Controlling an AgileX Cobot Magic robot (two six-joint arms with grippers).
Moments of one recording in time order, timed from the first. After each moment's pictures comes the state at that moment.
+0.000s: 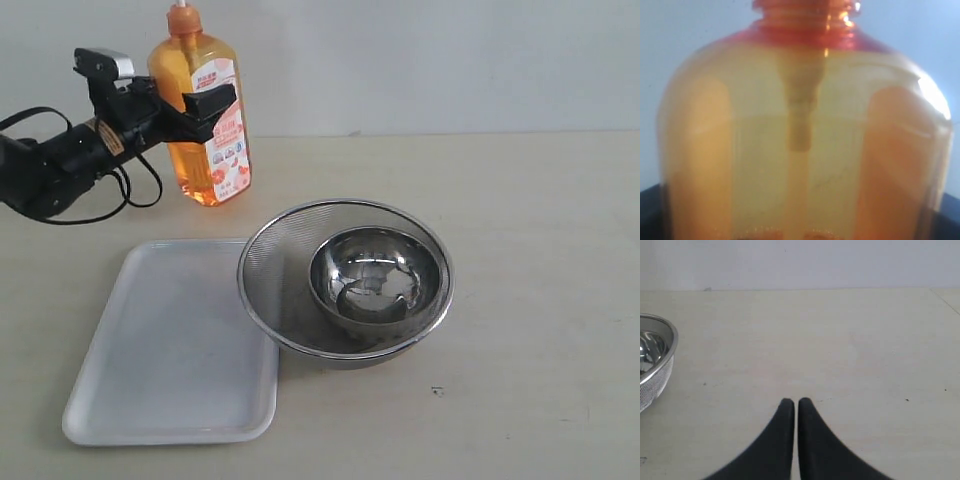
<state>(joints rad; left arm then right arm) -0.05 2.32 -1.40 0.71 -1.07 -0.51 0.07 0.00 0.00 -0.13 0.35 0.16</state>
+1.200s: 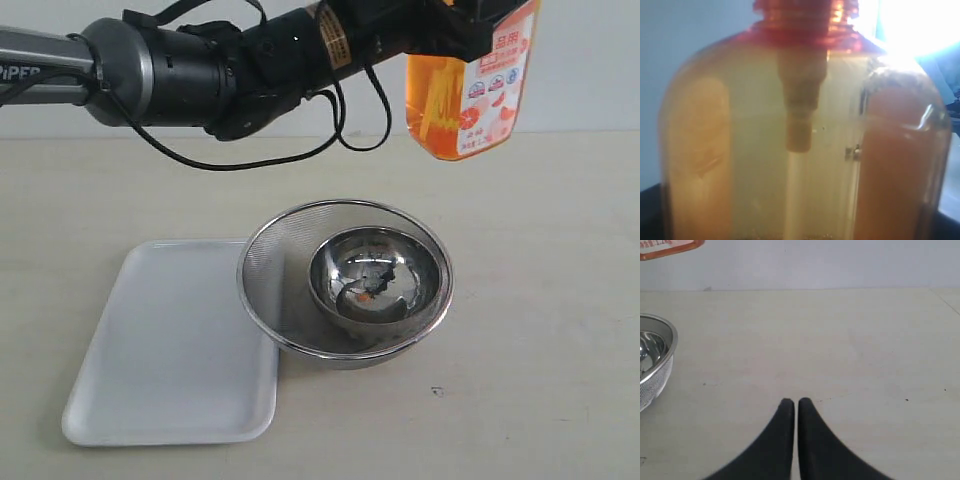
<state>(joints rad) -0.63 2.09 -1.58 0.68 -0.81 -0.63 0.07 0.00 0.00 -0.13 0.35 0.16</state>
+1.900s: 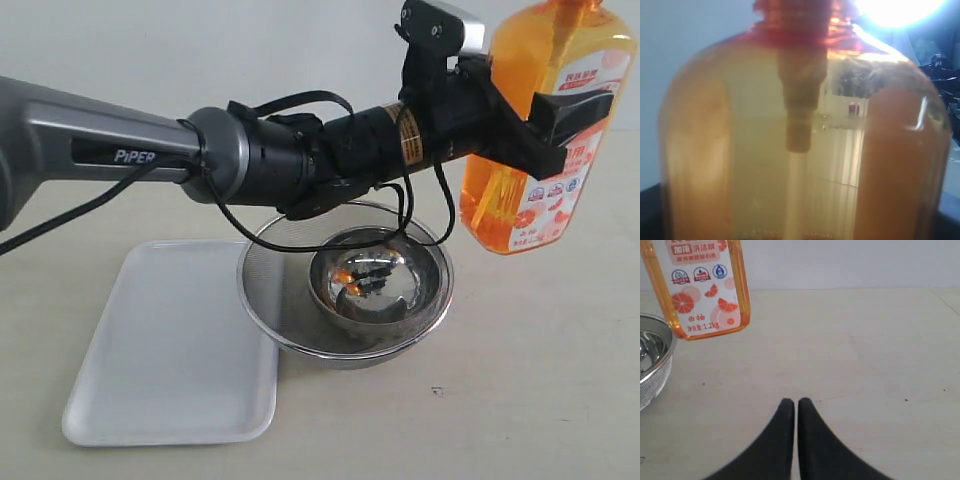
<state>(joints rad) -0.75 2.23 -1.58 0.64 -0.83 -0.57 0.07 0.00 0.00 -0.14 0.35 0.16</state>
